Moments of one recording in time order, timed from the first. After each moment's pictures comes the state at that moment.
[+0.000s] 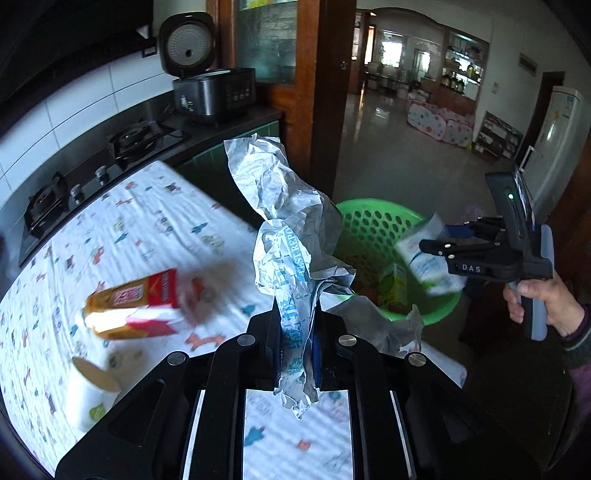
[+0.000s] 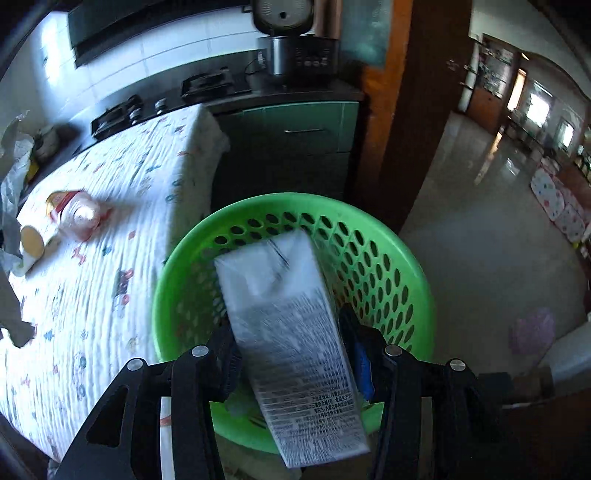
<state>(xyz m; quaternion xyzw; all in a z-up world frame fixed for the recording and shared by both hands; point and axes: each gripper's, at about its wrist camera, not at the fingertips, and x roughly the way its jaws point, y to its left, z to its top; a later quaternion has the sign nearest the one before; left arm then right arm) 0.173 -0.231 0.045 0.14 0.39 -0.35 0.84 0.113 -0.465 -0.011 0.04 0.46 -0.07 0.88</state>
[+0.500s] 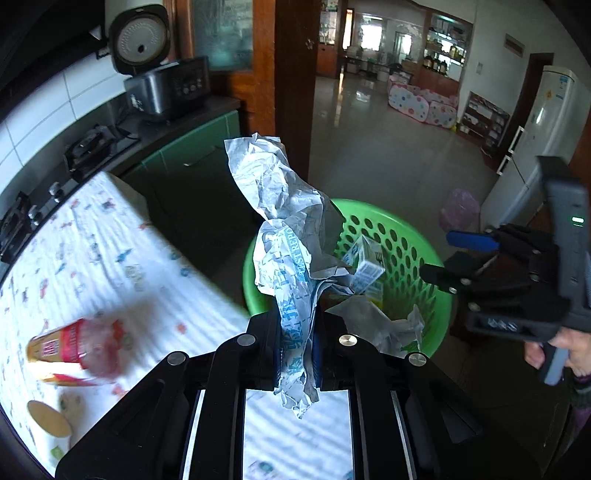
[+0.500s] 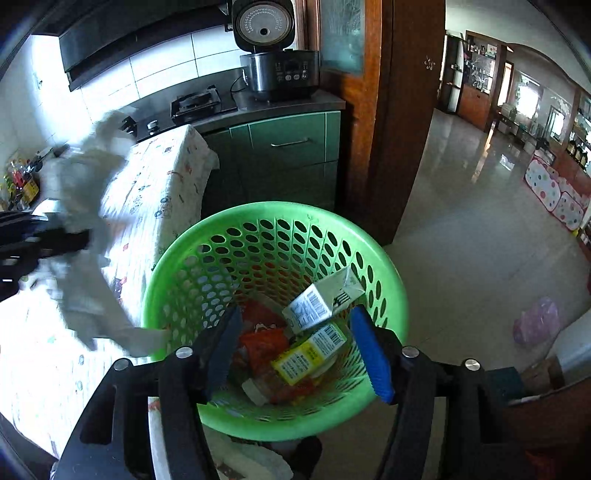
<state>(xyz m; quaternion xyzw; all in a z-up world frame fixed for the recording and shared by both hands) 0.194 -0.344 0.010 0.16 0.41 -0.37 0.82 0.085 -0.490 -0.001 0.06 0.44 -0.08 0.89</state>
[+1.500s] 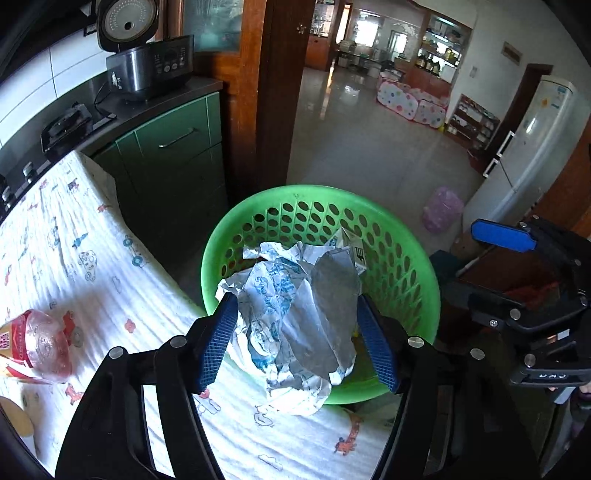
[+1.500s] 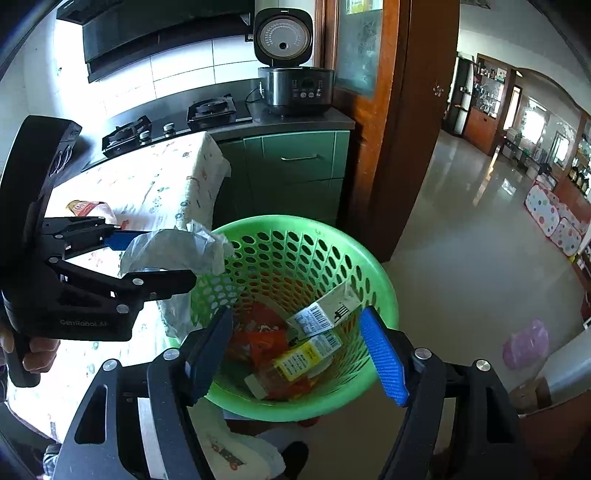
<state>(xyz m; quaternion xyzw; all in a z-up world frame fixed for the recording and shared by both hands) 0.192 -0.360 -0.018 0.13 0.43 -0.40 0.80 0.066 -0.470 0.025 0.02 0.42 -0.07 0.90</state>
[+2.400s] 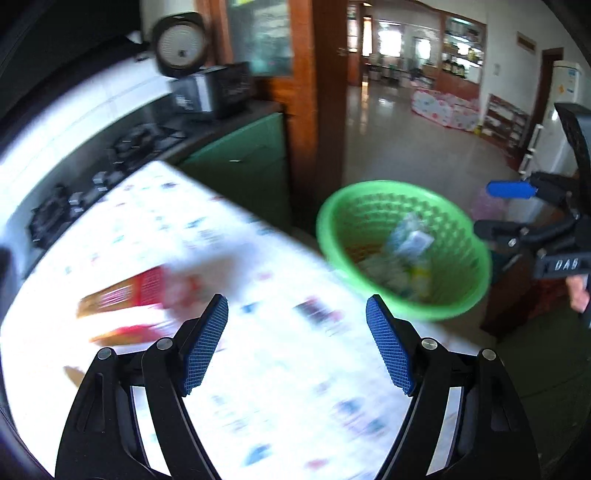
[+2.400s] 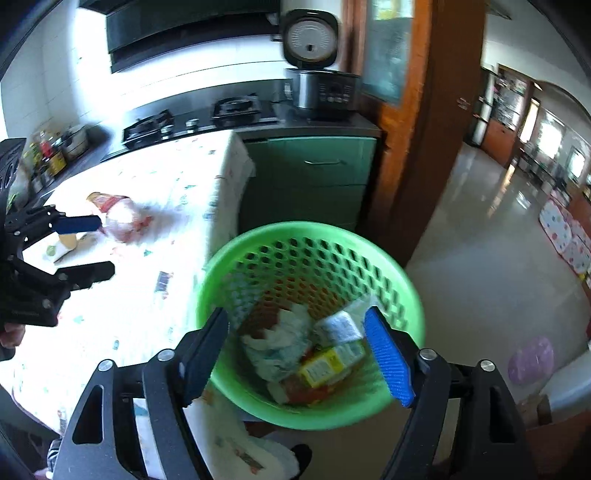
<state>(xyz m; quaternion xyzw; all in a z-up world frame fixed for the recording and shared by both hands) 0.177 -0.228 0.009 0.18 0.37 -0.31 0.86 0.080 -0.432 0.031 0.00 0.42 -0.03 0.91</state>
